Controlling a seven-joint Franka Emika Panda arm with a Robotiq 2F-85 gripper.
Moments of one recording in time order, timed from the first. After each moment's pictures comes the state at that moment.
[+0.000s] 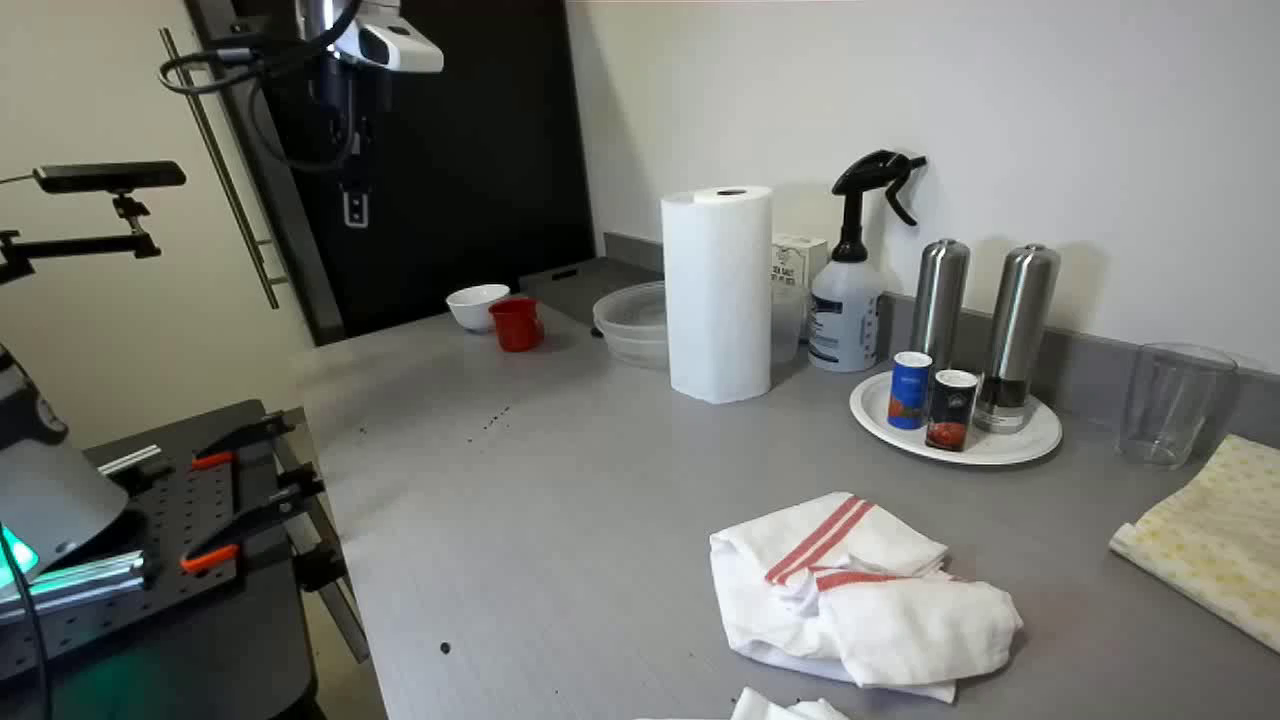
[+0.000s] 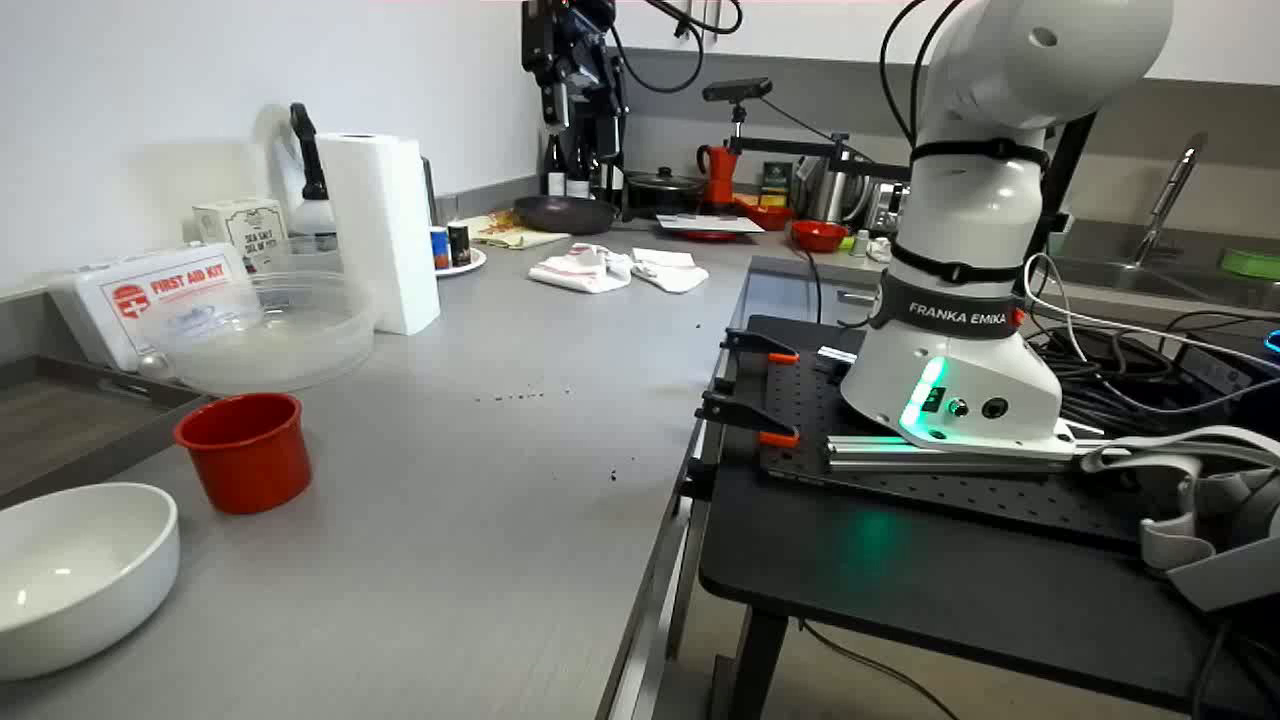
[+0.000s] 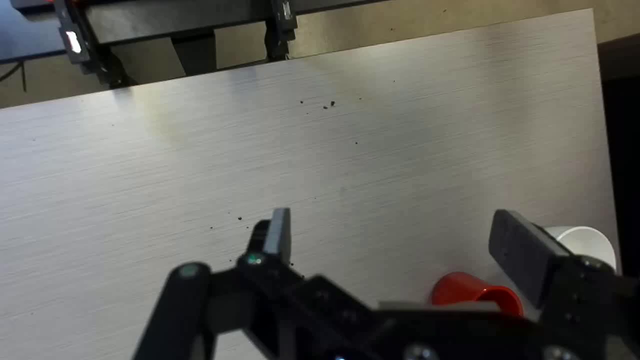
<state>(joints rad) 0.00 -0.34 -0.08 -2.51 0.27 1.95 0.02</state>
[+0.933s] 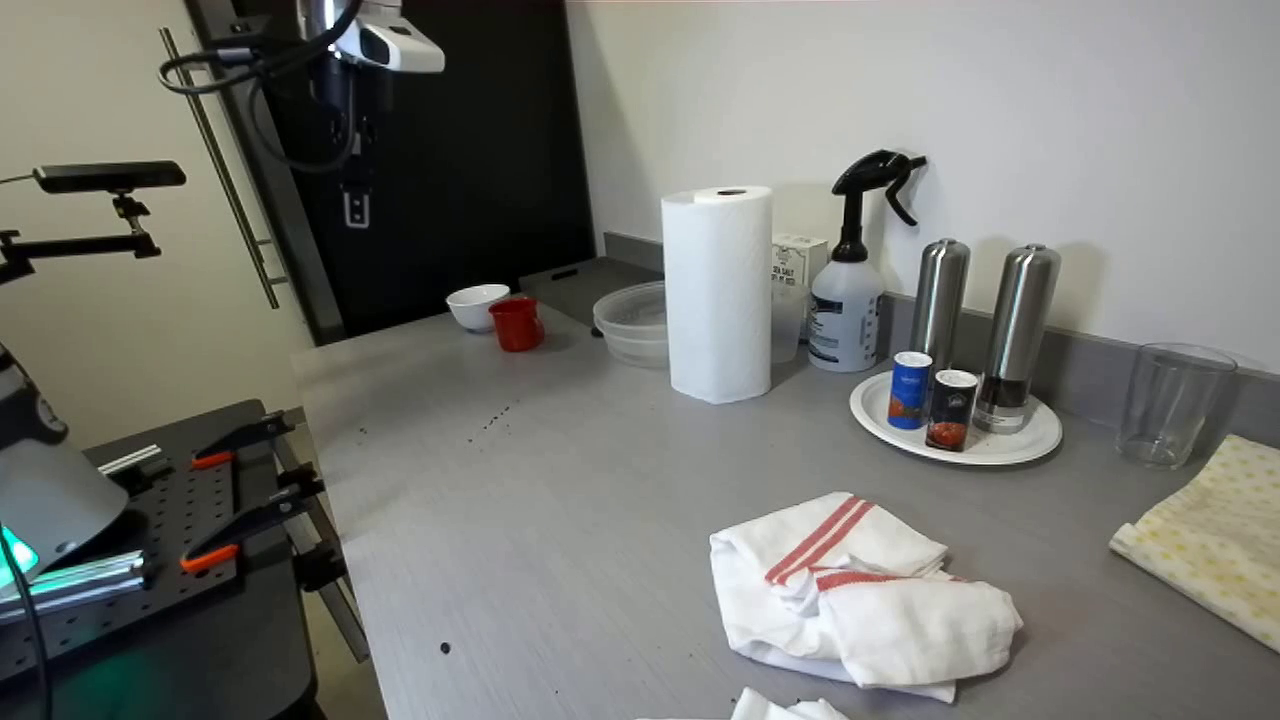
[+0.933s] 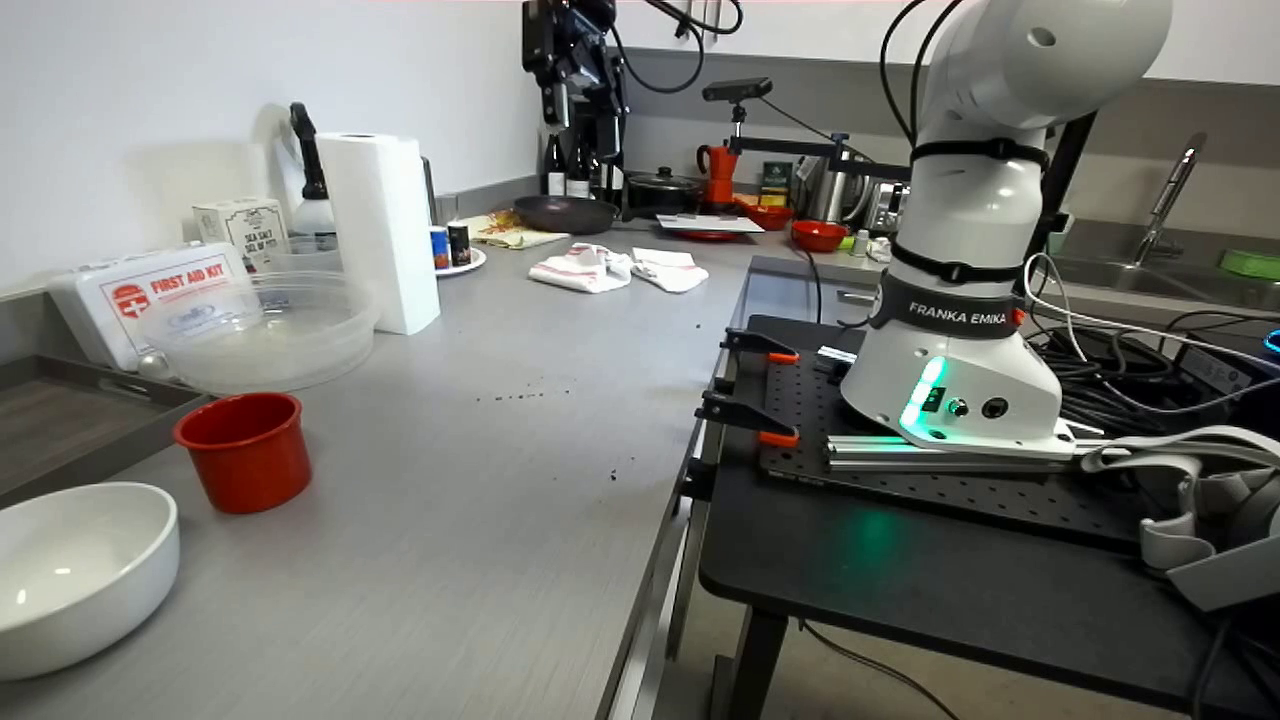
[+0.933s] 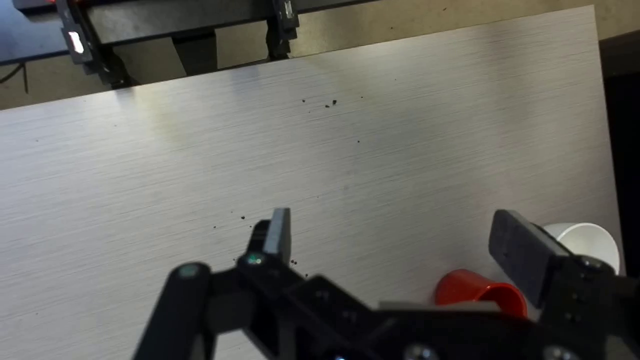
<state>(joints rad) -0.01 -0.34 -0.07 -2.51 0.26 1.95 0.02</state>
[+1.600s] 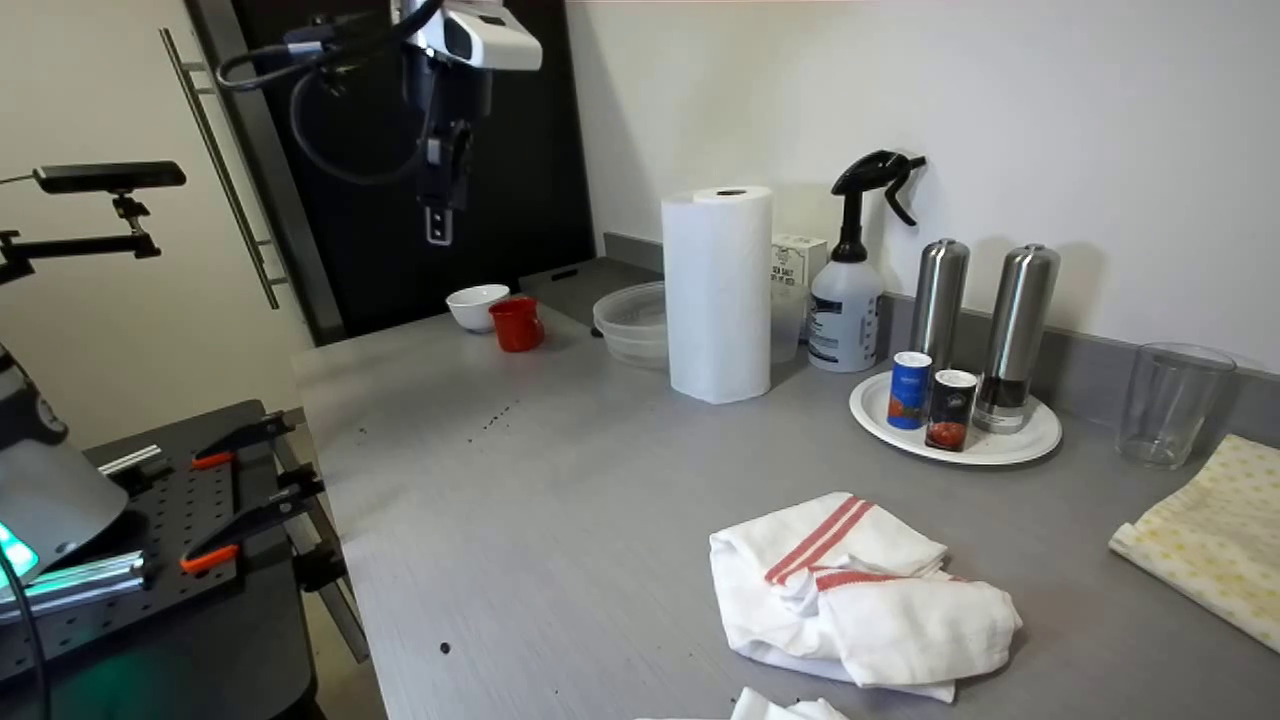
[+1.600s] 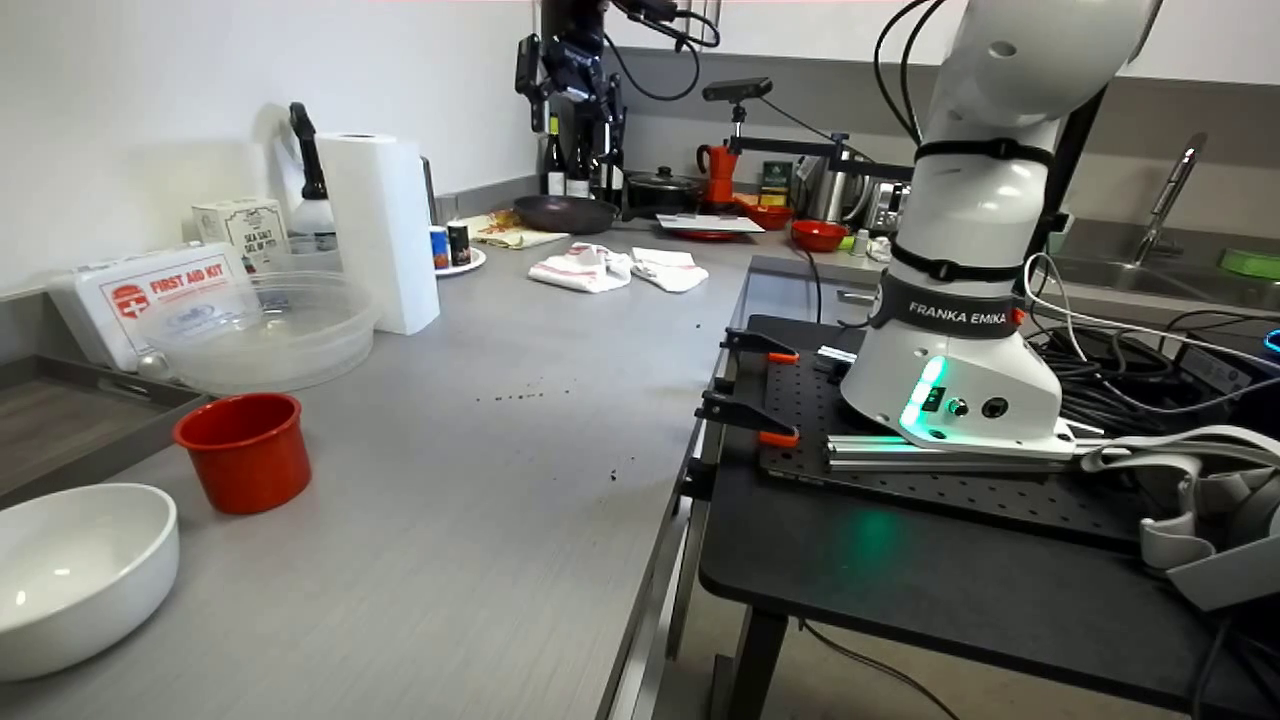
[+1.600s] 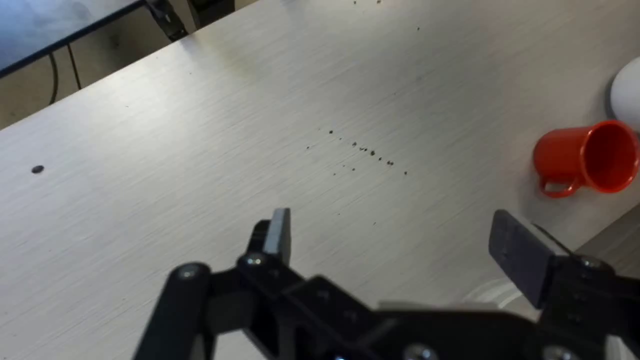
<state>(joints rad) -0.18 -0.09 -0.18 -2.29 0.24 1.96 0.07</state>
